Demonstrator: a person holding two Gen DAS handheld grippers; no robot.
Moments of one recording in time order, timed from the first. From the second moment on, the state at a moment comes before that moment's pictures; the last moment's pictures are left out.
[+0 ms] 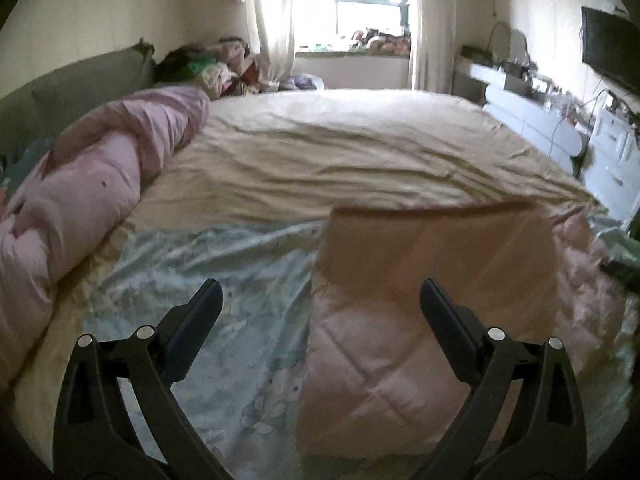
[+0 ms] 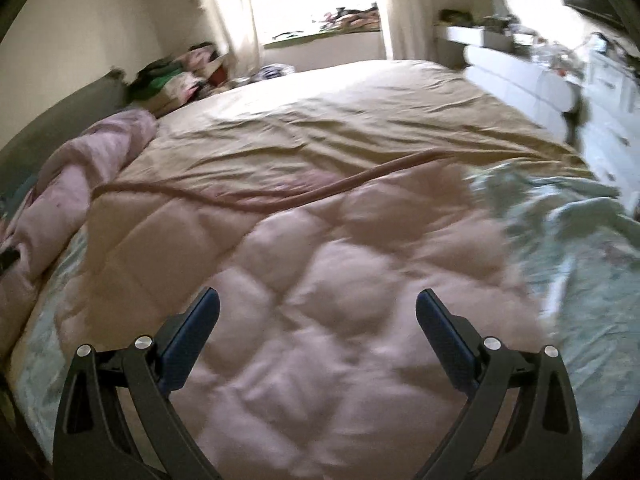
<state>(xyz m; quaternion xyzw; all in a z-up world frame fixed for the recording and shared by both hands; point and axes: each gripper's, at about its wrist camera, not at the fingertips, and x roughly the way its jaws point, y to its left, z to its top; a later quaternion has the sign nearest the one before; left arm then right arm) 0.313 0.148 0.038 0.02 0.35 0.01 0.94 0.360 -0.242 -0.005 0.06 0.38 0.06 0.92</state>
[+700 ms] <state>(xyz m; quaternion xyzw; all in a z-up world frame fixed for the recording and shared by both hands) 0.326 0.150 -0.036 0.04 0.41 0.03 0.91 0.385 -0.323 -0.032 0.03 0.42 -0.03 0.91</state>
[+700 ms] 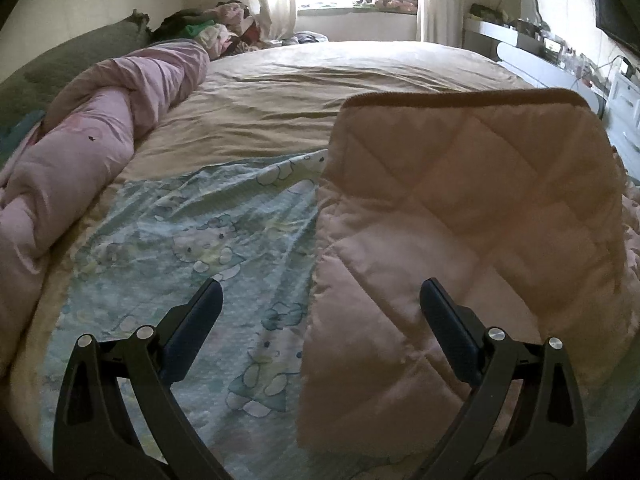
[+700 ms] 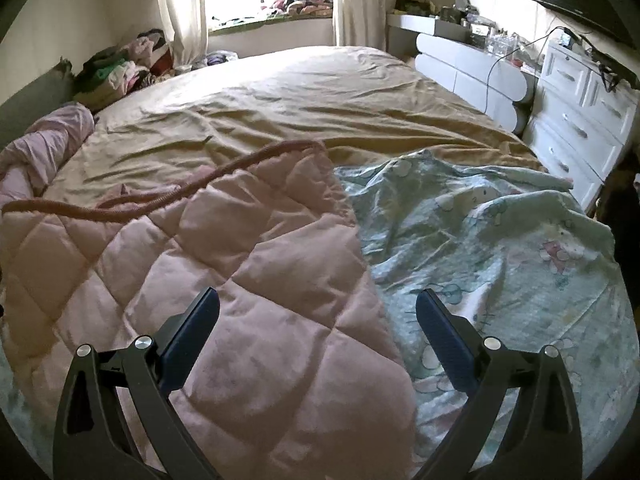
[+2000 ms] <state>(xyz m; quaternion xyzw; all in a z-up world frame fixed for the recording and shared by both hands) 0.404 0.124 -0.049 0.07 0.41 0.03 0.91 0.468 -0.321 -0.047 0.06 0.39 -0.06 0.92</state>
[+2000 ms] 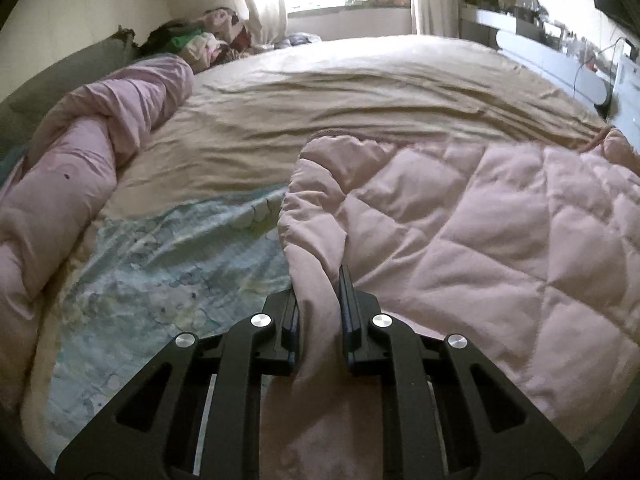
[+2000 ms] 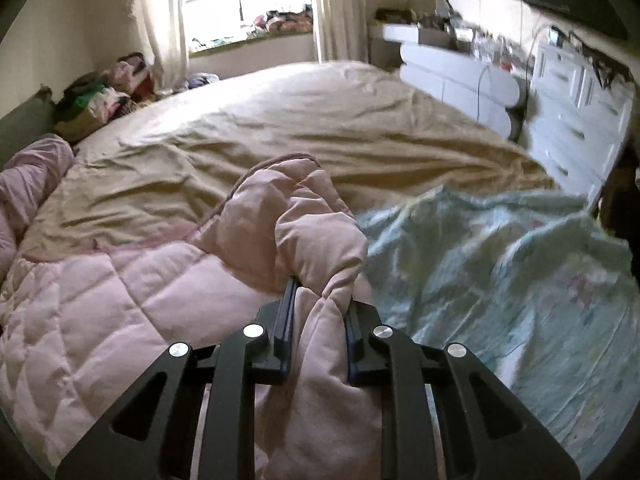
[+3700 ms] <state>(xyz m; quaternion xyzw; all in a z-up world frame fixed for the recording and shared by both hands) 0.301 0.124 -0.039 -0.01 0.42 0.02 0.91 0.305 -0.289 -0.022 0.06 0.40 0.02 0.91</state>
